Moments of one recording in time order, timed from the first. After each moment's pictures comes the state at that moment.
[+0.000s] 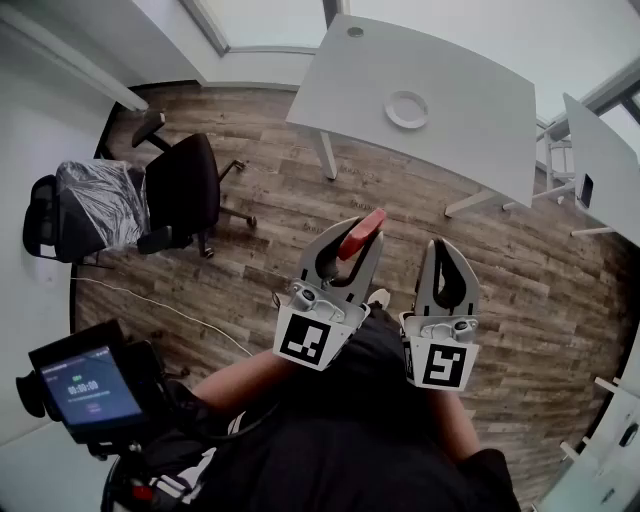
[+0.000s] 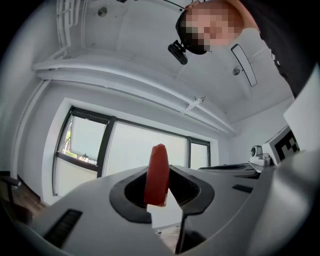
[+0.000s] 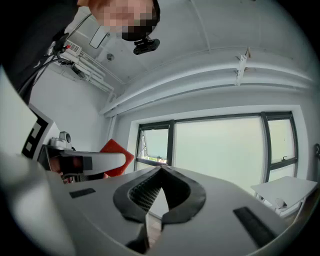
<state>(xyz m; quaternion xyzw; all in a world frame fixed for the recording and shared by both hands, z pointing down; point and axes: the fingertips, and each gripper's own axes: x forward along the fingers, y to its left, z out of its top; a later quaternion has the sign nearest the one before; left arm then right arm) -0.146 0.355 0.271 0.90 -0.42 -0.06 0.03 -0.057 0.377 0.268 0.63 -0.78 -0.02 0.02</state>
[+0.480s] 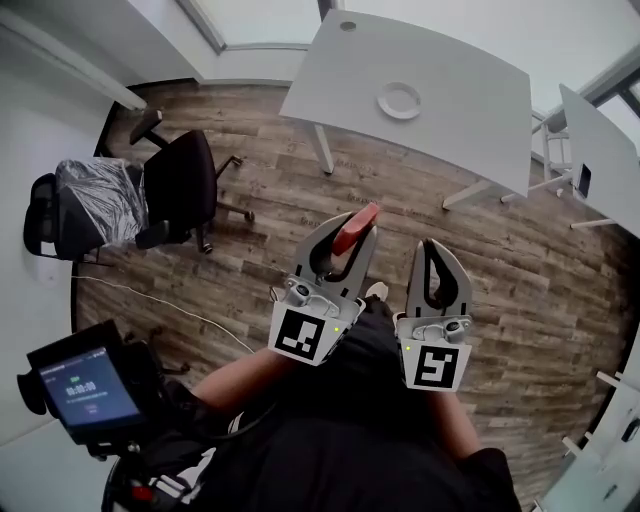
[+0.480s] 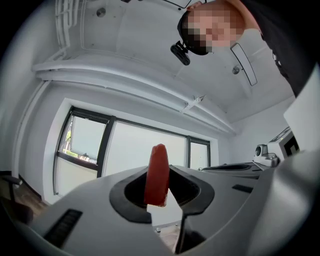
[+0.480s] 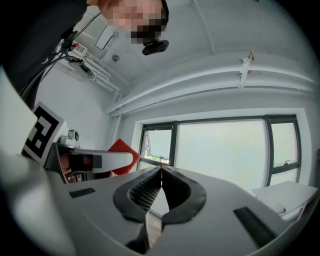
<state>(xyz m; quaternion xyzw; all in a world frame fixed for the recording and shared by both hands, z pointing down) -0.134 0.369 0.272 0.90 -0.43 -0.05 0.04 -0.055 0.398 0.263 0.61 -0.79 -0.06 0.03</state>
